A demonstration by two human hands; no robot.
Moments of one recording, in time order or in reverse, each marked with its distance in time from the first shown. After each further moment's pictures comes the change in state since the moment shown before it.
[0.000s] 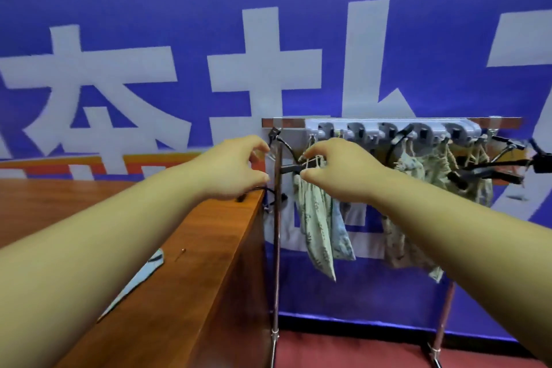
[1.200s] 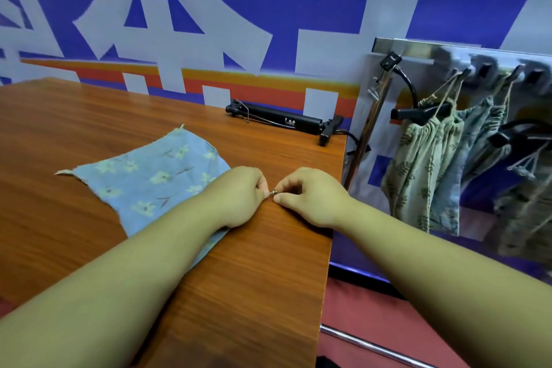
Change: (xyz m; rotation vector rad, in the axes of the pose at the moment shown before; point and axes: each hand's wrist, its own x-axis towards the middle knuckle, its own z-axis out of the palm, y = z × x) left_hand -0.054 -0.240 0.104 -0.116 -0.114 -0.327; right_hand 0.065 -0.110 0.271 0.278 -0.357 -0.170
